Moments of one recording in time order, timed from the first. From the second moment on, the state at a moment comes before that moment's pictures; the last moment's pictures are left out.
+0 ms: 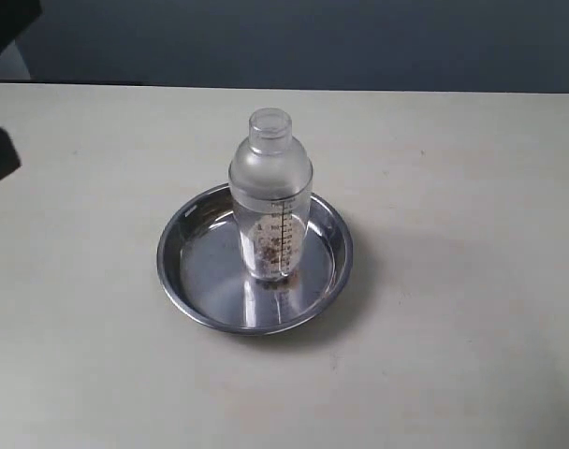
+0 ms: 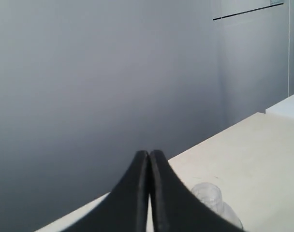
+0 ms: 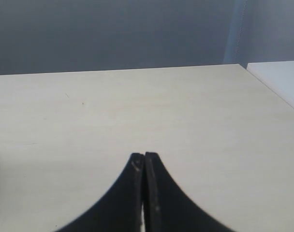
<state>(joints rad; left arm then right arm) -0.56 0.68 -0.57 -0.94 -0.15 1.10 -0.13 0.00 0.00 0.06 0.32 -0.04</state>
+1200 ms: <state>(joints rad) 0.01 0.01 -0.03 -0.24 0.39 0.02 -0.13 0.00 0.00 0.06 0.32 -0.04</state>
